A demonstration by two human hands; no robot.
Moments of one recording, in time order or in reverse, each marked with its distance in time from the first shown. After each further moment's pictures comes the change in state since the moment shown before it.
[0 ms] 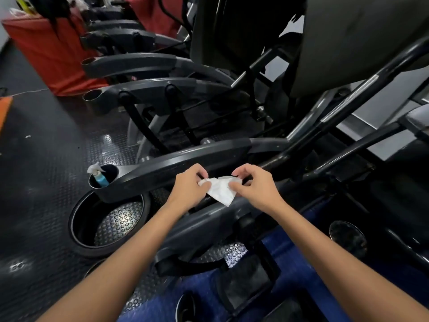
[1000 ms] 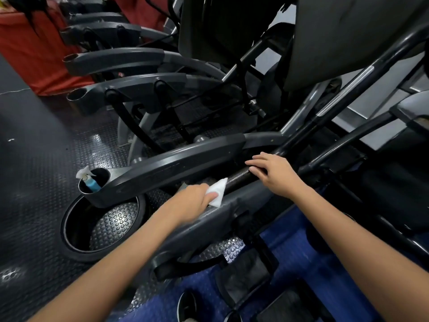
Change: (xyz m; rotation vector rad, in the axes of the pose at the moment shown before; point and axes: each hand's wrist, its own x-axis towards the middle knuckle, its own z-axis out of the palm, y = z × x) left_hand 0.010 -0.023 0.009 0.552 -0.379 0.265; right_hand 0.045 0.054 -0.050 -0.673 -0.091 -0.179
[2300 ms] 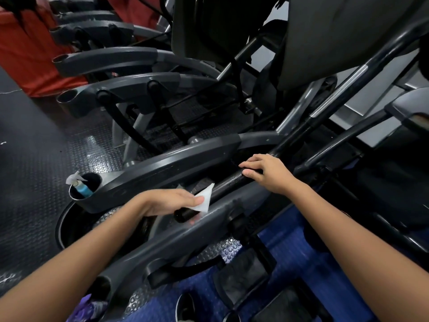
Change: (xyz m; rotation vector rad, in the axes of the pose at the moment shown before) left_hand 0.013 -0.020 -0.031 -0.690 -0.629 -0.020; right_hand 0.017 0.022 0.001 0.107 -0.077 -0.027
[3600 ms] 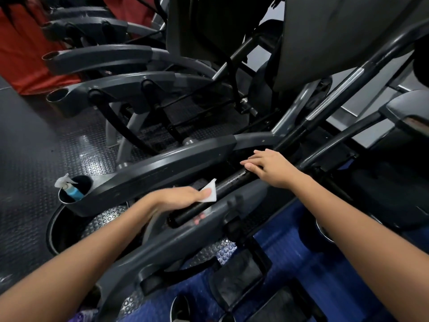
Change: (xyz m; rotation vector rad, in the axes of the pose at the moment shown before) left_hand 0.030 0.025 0.008 0.005 0.130 -0.066; right_hand 0.015 0.017 -0.021 -0.202 -0.152 0.007
